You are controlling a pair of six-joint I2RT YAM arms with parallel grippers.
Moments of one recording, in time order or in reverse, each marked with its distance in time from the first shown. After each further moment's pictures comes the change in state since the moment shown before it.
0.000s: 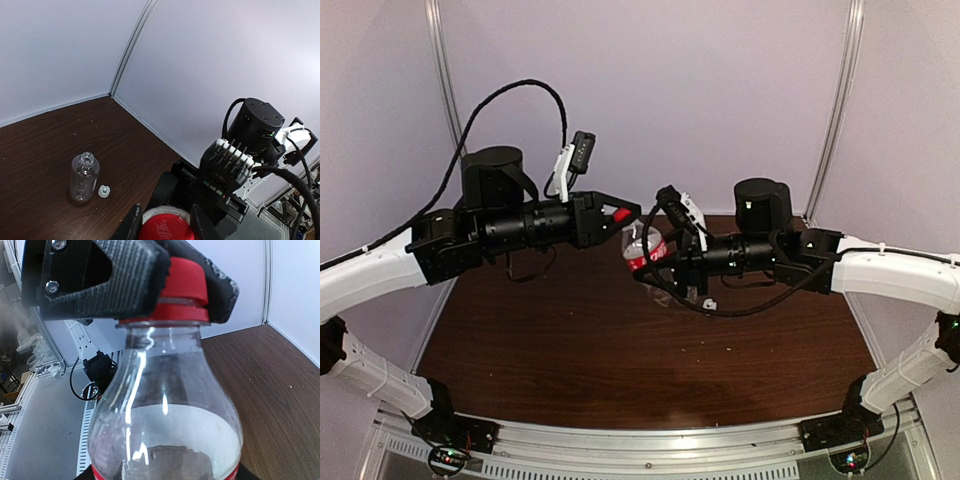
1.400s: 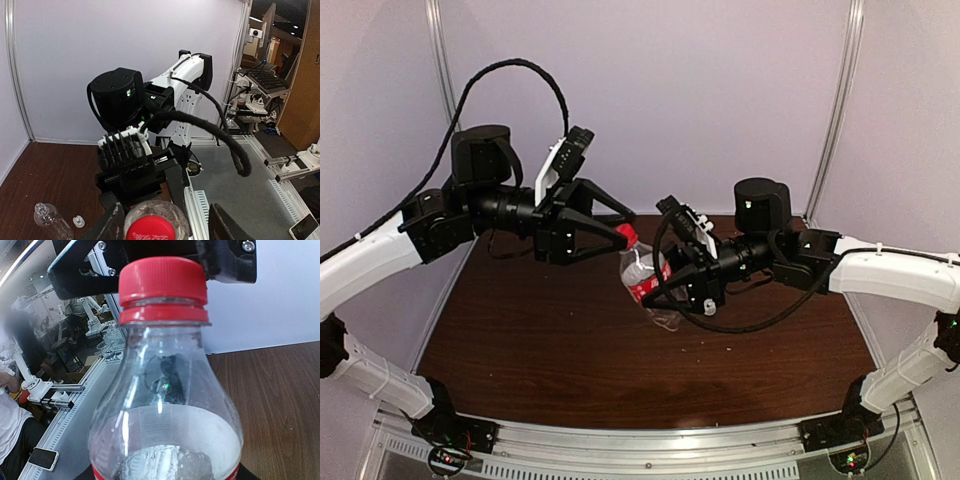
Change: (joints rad) left arm 0.117 0.009 0.092 -0.098 0.729 0.479; right arm -0.005 0.010 -0.005 0.040 -0.406 0.039
